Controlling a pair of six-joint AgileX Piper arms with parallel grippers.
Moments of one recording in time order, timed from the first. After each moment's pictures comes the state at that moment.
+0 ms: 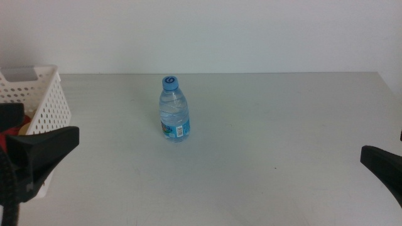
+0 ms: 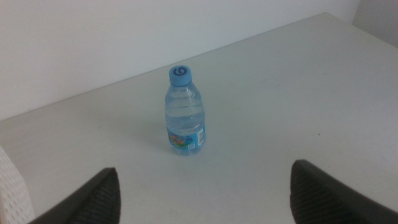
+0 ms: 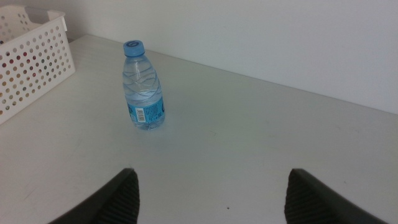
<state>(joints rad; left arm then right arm) -0.48 0.57 -0.72 -0.03 0.59 0.03 0.46 0.52 -0.53 0.08 0.36 -0.05</state>
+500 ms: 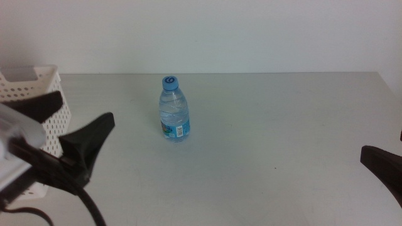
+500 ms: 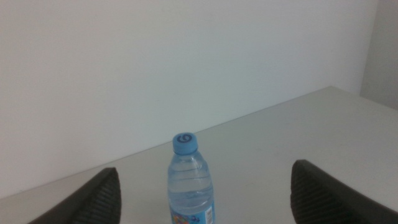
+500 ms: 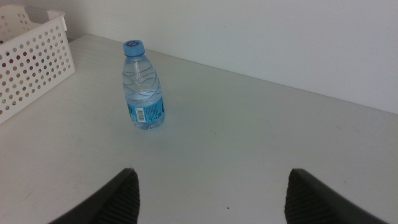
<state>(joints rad) -0.48 0.65 -0.41 0.00 -0.09 0.02 0.46 0.52 -0.53 0.08 0.36 -0.05</state>
